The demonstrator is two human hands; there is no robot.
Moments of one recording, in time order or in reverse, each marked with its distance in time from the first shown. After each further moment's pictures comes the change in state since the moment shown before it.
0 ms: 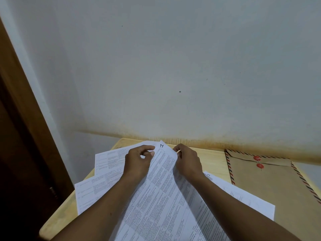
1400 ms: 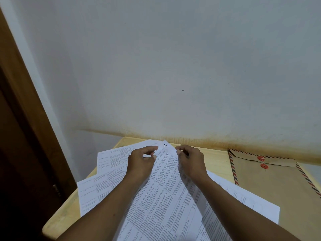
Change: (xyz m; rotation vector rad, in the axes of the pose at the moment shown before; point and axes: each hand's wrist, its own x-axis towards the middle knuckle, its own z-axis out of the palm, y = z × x) left_hand -0.006 0.001 0.002 -0.073 -0.009 -0.088; right_hand -0.001 0.008 0.001 0.318 0.063 -0.037
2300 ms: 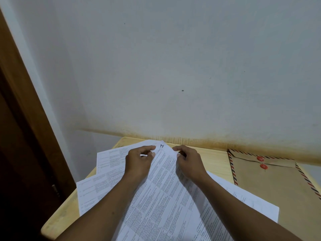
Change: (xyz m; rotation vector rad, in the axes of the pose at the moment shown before) left_hand 0.006 -0.002 -0.001 -0.022 0.048 -0.021; right_hand 0.003 0.002 -0.001 -0.069 -0.117 -0.025
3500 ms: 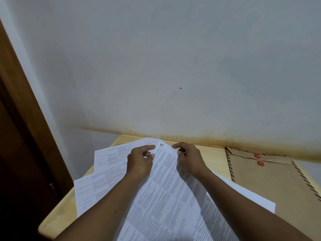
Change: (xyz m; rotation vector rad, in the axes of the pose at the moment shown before) left_hand 0.001 -0.006 0.009 0.188 -0.035 0.023; right_hand 0.005 0.002 -0.011 -0.095 -0.052 -0.015
